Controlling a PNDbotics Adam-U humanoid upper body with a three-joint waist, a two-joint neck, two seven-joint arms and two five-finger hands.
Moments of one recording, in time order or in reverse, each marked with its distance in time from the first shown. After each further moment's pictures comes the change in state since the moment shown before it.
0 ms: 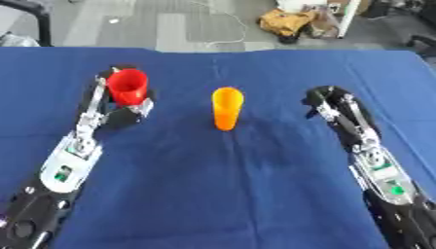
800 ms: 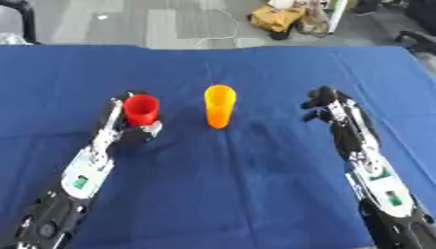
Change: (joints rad) left arm -0.027 -0.062 0.026 0.239 -0.115 -0.048 -0.002; right arm 0.100 0.123 -0.039 -0.152 -0.093 0.069 -0.051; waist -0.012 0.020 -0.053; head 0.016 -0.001
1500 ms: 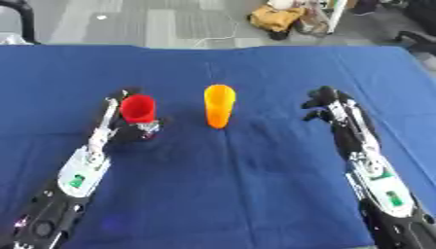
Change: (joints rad) left arm -0.004 0.007 0.006 0.023 0.003 0.010 -0.010; right arm 0.000 0.000 0.000 0.000 0.000 -0.001 -0.001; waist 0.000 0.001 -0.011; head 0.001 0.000
